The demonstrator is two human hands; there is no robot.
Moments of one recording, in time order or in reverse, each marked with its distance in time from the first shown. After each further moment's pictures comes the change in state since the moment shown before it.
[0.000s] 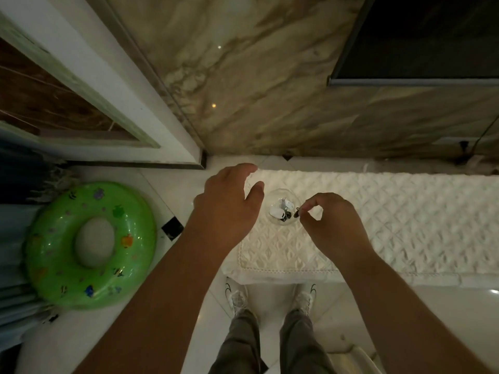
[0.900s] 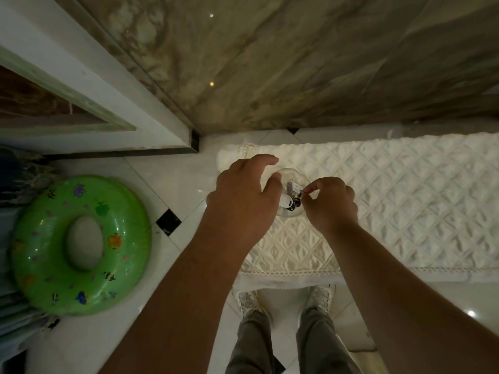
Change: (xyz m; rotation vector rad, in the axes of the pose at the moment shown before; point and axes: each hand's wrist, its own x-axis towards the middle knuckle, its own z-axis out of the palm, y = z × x) left_hand 0.067 -0.045 0.120 -0.016 -0.069 -0.025; right_hand 0.108 0.113 0.137 -0.014 0.029 0.252
